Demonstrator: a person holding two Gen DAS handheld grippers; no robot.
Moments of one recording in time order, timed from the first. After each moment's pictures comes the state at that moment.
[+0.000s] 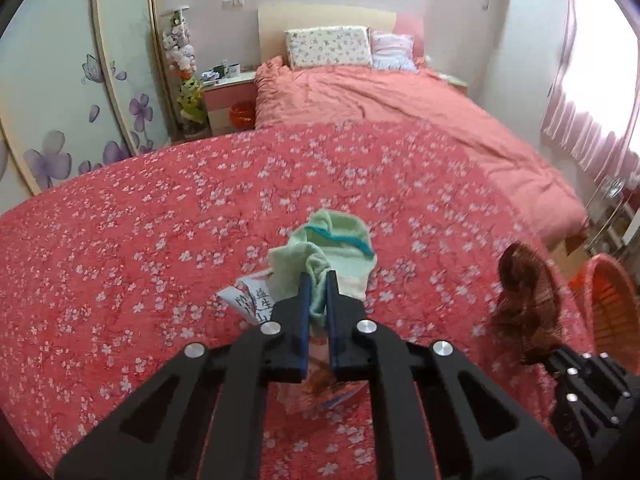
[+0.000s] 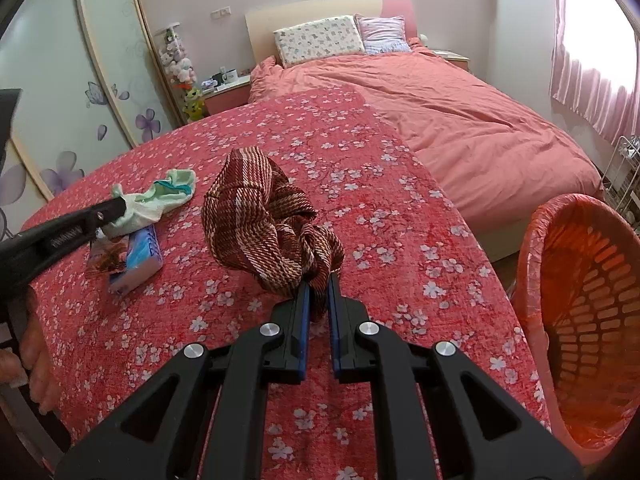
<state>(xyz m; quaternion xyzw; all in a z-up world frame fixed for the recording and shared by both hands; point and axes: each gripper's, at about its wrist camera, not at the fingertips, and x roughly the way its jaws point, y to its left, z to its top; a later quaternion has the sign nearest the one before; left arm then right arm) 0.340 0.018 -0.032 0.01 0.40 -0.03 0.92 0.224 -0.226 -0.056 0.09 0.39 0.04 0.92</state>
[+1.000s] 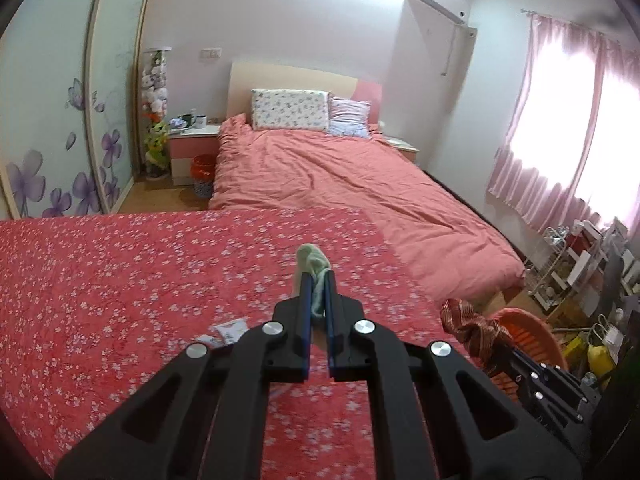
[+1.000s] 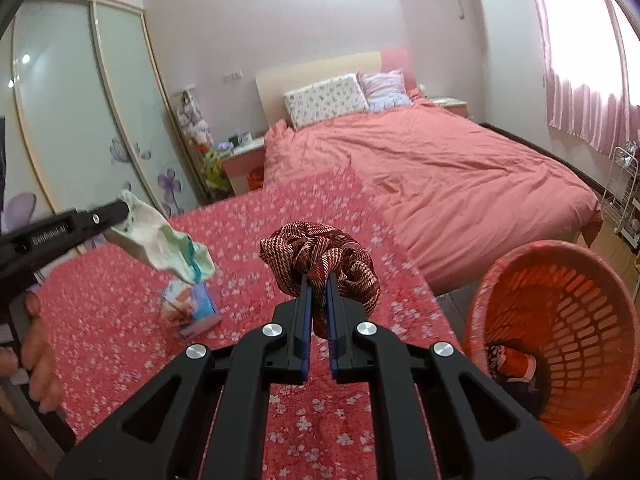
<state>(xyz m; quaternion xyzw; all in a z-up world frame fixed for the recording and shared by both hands) 0.277 0.010 0.077 -0.05 0.29 -0.12 0.95 0.165 -0.260 0.021 0.13 0.27 0.05 0.95</state>
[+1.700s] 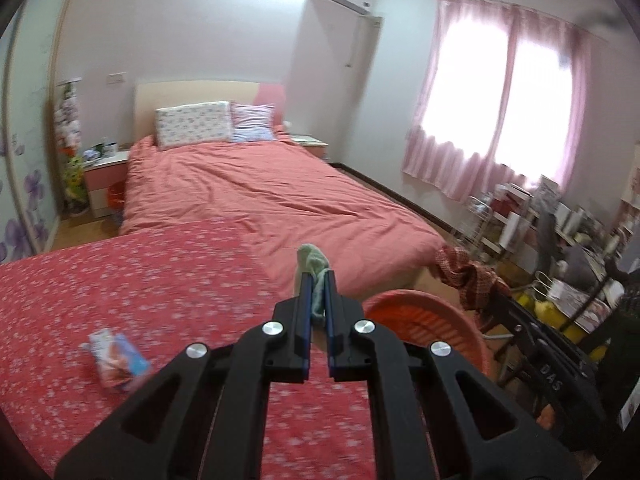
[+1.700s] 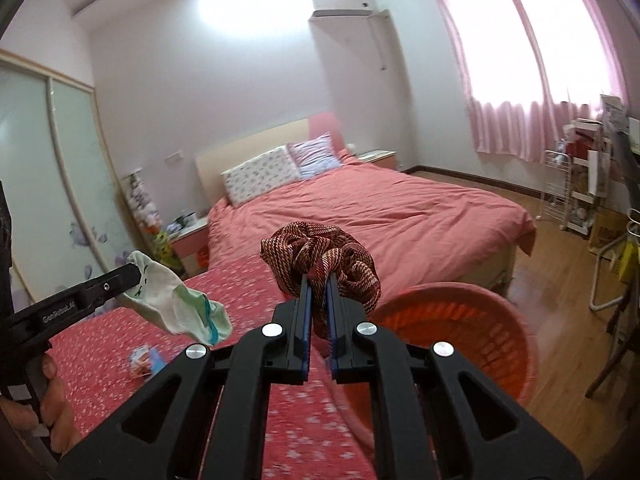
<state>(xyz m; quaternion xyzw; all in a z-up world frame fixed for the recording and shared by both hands) 0.213 -0.141 0.103 -0.01 0.27 -0.28 0.92 0.089 -0.366 0.052 0.17 0.17 -0.08 0.97</state>
